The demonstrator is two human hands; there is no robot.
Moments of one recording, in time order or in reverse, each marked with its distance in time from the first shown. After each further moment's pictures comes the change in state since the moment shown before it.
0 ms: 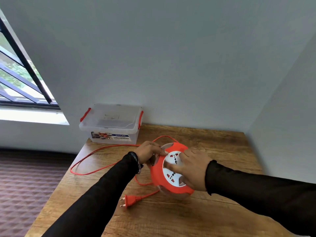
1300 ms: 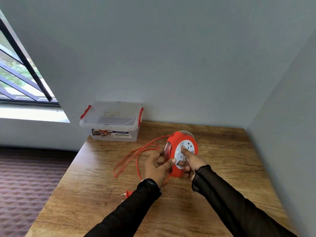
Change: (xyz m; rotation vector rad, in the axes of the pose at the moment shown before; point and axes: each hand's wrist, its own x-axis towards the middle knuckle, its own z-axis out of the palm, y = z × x) left_hand -0.025 -0.045 0.081 -0.531 0.390 0.234; right_hand 0.027 -0.014 0.039 2.185 0.202 1.294
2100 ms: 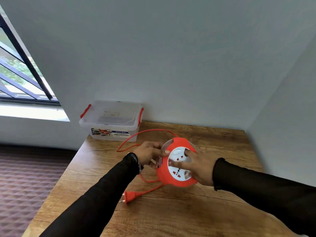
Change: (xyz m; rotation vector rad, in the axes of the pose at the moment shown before) left_hand 0.045 0.061 -0.031 0.451 -0.423 -0.257; right_hand -0.017 -0.029 -0.040 -2.122 -0.308 -1.065
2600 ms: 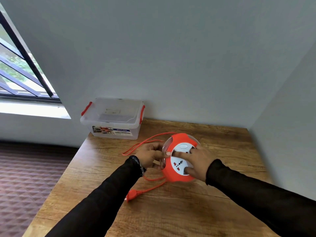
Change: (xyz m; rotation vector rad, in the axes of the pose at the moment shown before) left_hand 0.001 -0.017 0.006 -0.195 0.037 -0.016; right_hand 0.018 -0.007 0.008 0.099 0.101 0.204
